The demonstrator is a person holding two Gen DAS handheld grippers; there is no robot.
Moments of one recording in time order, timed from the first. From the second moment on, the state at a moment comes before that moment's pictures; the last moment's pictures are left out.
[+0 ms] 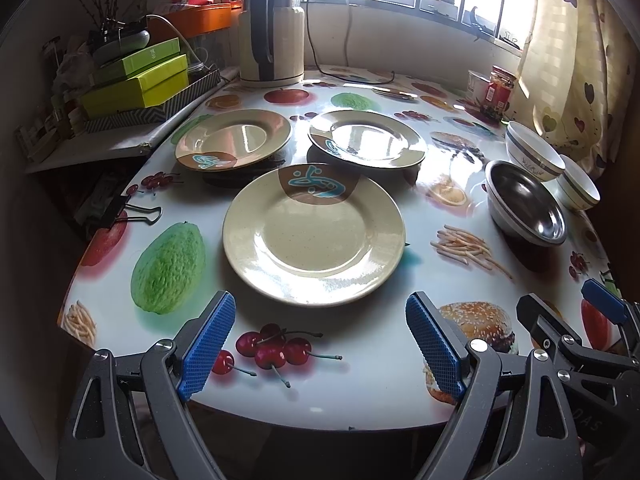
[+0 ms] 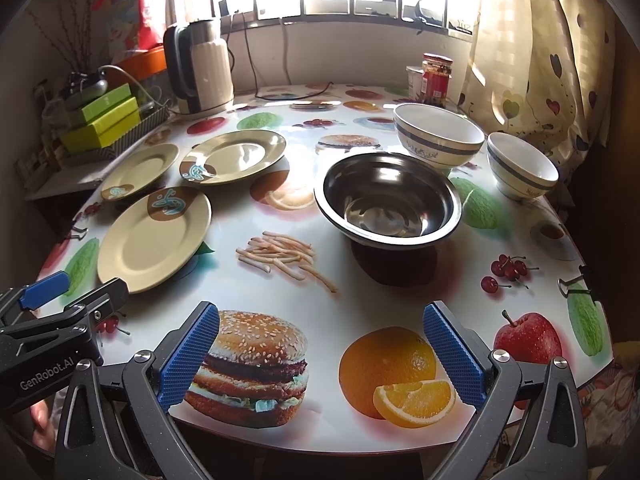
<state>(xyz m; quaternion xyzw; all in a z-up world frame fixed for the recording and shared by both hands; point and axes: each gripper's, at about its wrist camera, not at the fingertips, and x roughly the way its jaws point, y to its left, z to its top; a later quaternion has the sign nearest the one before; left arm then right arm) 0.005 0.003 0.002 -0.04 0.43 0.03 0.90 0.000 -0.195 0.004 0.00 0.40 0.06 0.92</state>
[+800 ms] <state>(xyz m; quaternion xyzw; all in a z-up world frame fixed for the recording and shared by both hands) 0.010 0.004 0.004 -0.04 0.43 0.03 0.90 0.001 -0.195 0.004 0.00 0.39 0.06 0.92</state>
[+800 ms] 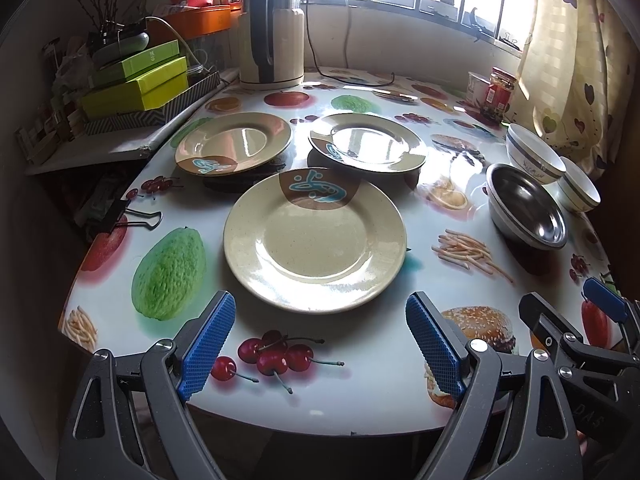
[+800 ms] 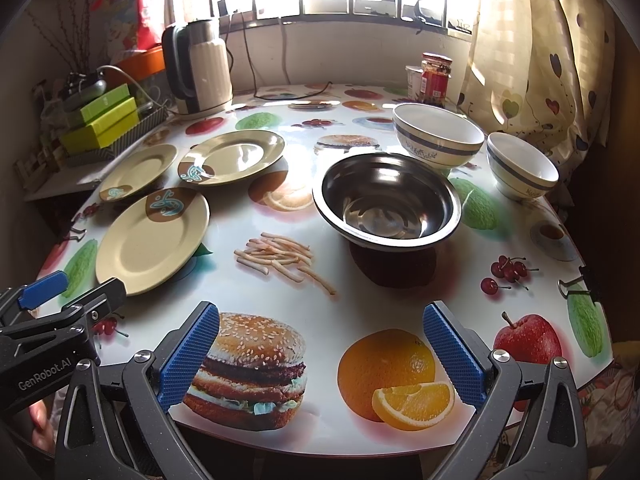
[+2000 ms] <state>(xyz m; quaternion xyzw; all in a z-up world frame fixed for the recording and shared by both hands) 0.180 0.058 0.021 -0.10 0.45 -0.03 0.89 0.192 -0.166 0.042 0.04 0.41 0.14 0.90</state>
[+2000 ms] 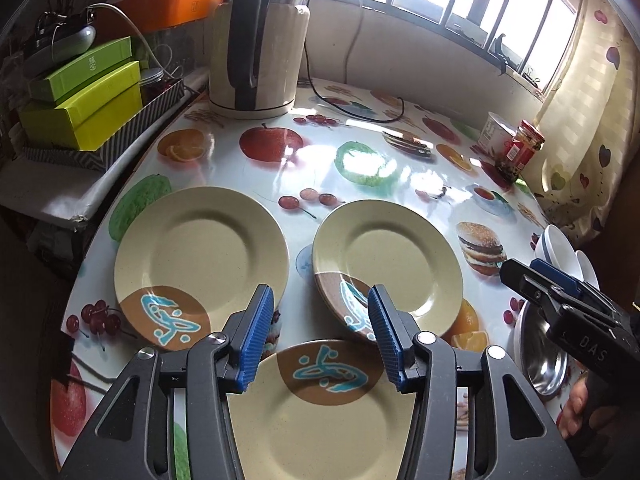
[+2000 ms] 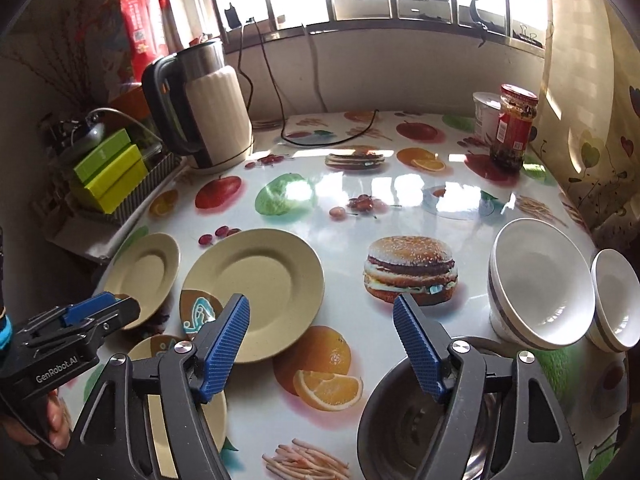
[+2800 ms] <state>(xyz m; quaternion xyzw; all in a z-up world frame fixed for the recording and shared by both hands) 0.231 0.045 -0.015 -0.10 0.50 -0.04 0.86 0.251 -0.157 -0.010 0.06 0.48 0.12 0.87</state>
